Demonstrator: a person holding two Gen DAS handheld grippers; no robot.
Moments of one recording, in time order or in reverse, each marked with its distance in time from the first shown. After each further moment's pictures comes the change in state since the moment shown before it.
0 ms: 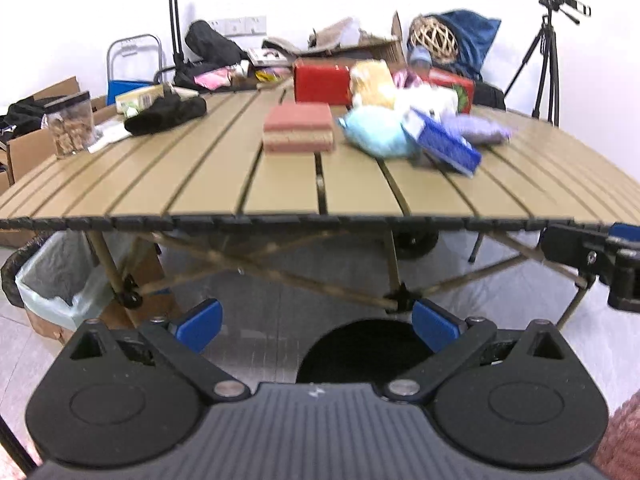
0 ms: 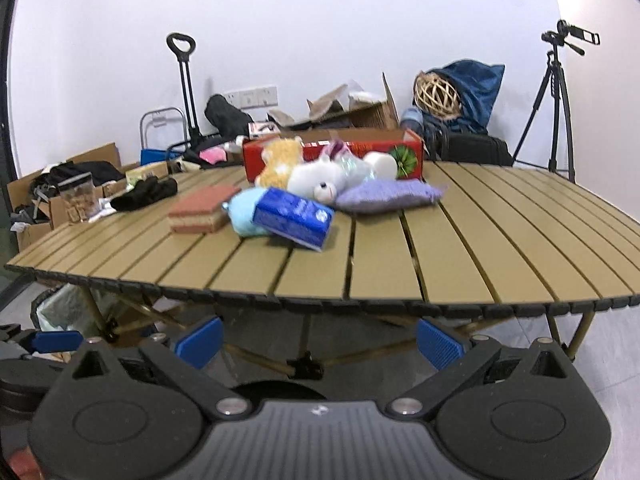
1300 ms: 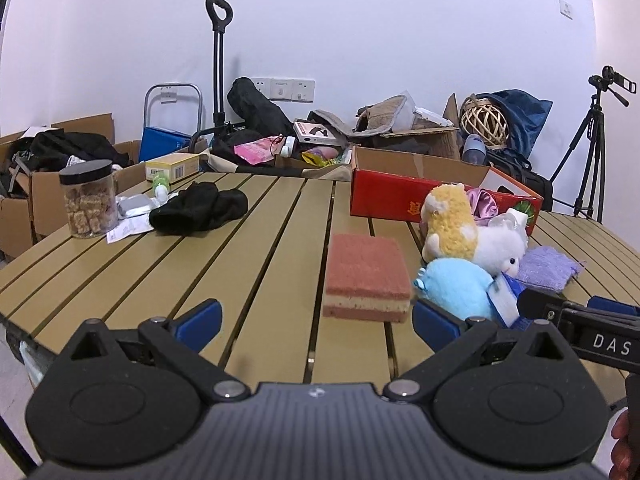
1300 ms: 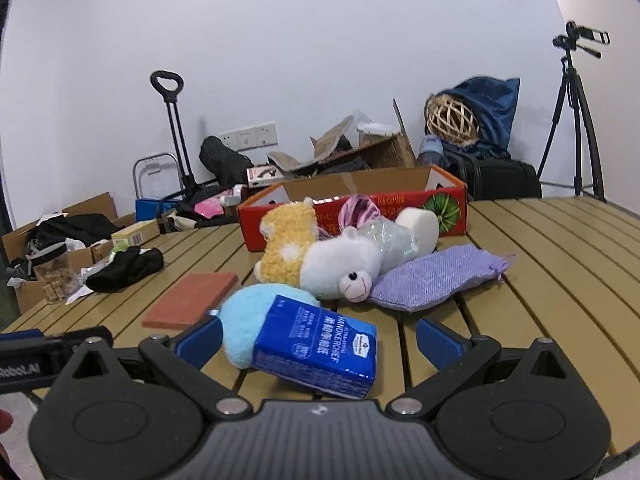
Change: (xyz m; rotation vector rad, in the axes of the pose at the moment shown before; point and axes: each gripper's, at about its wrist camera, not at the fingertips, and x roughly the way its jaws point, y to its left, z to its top) left arm 0.051 0.044 0.099 -0.094 -0.184 0.077; right arm 0.119 0.011 0.073 0.082 -0.094 0.027
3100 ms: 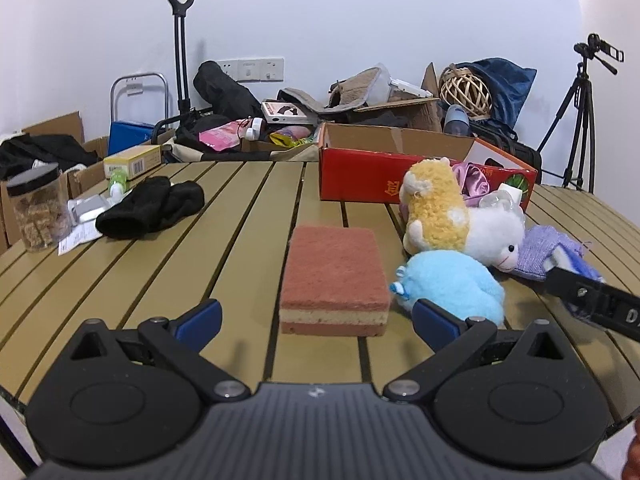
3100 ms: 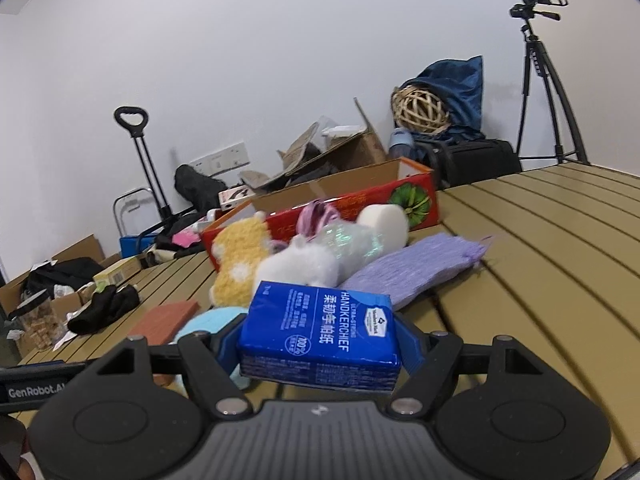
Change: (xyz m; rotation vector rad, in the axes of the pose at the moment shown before) left arm 0.048 -0.028 0.009 0.069 0.064 -0.044; right arm 0.017 -0.042 -0.004 0.148 -0.053 -0.015
